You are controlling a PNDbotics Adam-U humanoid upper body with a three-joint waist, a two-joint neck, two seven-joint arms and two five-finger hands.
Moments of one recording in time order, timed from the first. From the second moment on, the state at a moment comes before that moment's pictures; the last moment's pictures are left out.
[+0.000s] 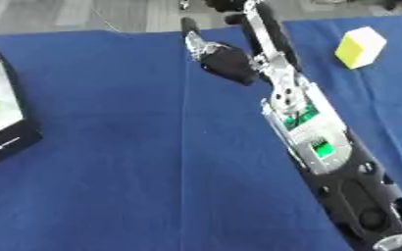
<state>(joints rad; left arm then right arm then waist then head) -0.49 0.93 -0.09 -1.56 -0.12 0.23 0.00 -0.71 -0.35 0.31 -1.79 0.25 0.28 -0.17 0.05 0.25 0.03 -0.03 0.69</state>
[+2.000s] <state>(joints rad) -0.53 0.88 -0.06 -1.24 -0.28 0.28 -0.04 -0.71 -0.39 0.19 -1.76 0.22 0.29 -0.32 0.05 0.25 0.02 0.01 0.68</state>
